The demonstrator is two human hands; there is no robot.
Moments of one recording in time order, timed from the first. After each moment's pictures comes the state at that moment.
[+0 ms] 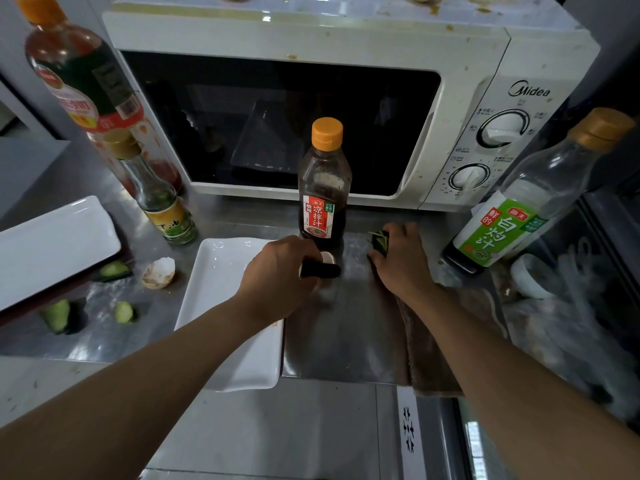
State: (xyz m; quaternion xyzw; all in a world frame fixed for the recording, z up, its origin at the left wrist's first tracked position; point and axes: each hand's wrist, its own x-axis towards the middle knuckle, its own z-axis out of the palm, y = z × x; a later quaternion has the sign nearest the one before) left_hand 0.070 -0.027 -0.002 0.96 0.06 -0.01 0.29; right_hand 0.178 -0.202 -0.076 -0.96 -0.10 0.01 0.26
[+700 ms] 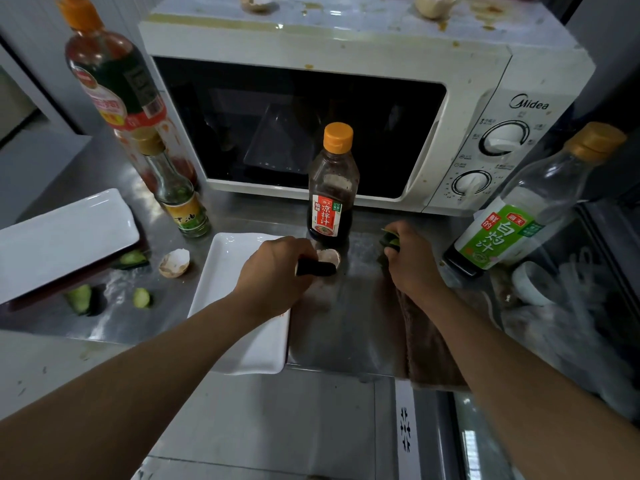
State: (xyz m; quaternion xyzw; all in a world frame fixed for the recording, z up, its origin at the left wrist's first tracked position) left_hand 0.055 -0.021 0.009 0.96 0.07 -0.01 0.28; right_hand 0.167 -0.206 -0.048 -0.94 -0.11 0.02 0.32
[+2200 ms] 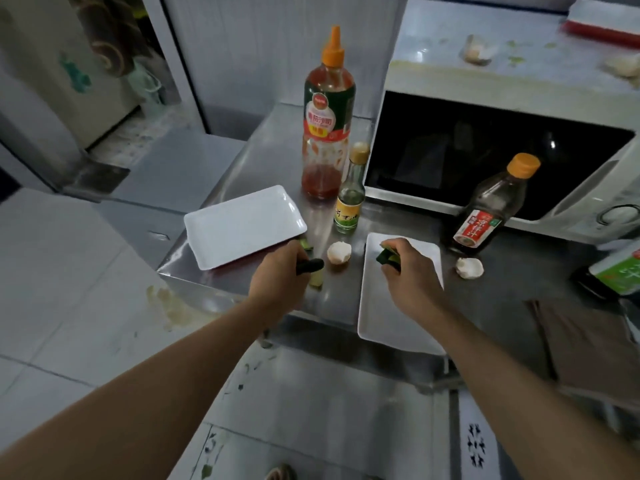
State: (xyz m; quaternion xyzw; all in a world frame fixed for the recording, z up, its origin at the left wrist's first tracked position) left_hand -0.071 0.178 -0.005 0.92 0.24 0.03 0.31; right_hand 0.015 -0.003 0.013 -0.93 -0.19 0.09 0.31
